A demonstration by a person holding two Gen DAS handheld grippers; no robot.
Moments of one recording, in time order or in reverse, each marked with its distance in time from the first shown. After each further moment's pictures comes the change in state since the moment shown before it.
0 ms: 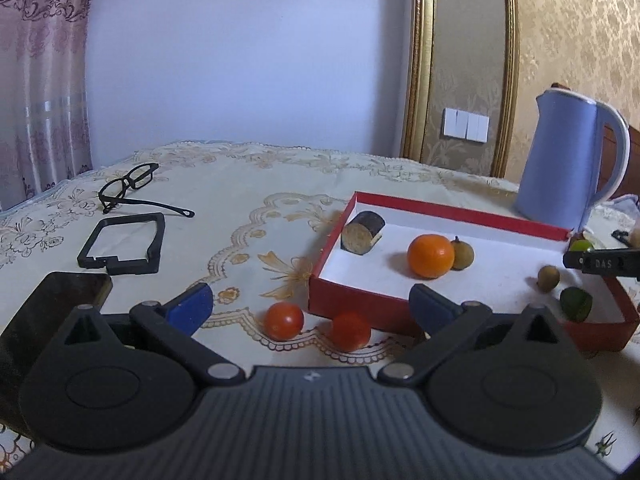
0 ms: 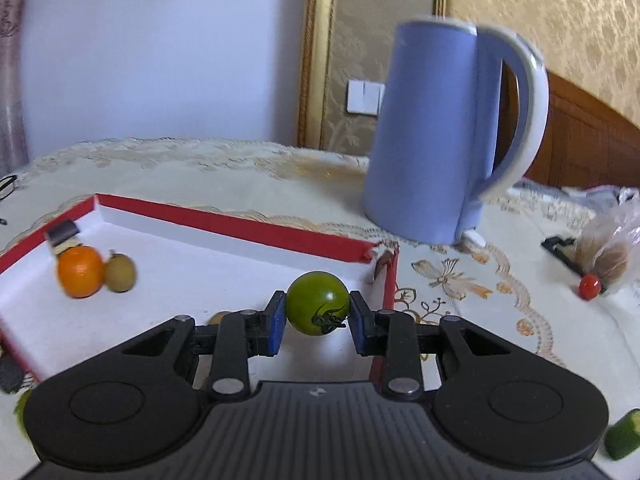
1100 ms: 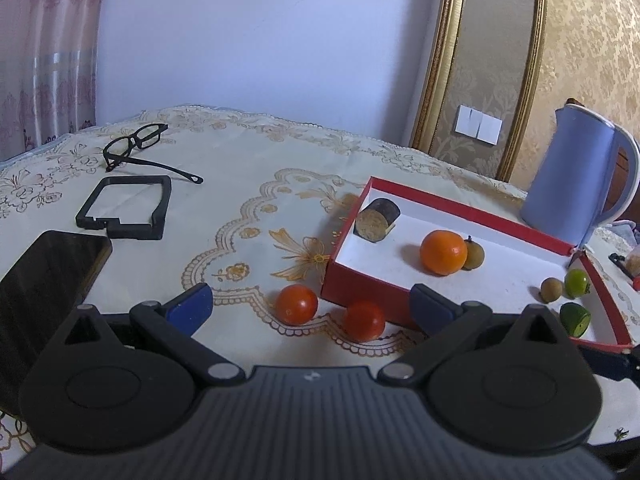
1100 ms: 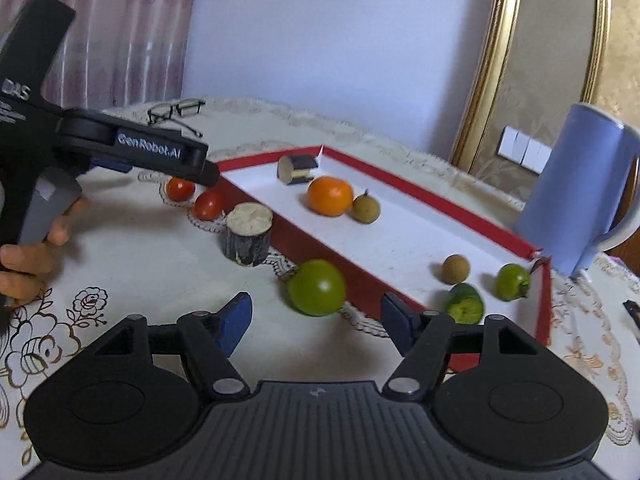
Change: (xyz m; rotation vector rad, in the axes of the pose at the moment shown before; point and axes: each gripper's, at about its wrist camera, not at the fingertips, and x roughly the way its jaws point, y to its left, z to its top) left arm 0.010 0.023 0.001 -0.127 0.069 -0.027; right arm -0.095 0.103 -0.064 -0.356 -0.026 0.304
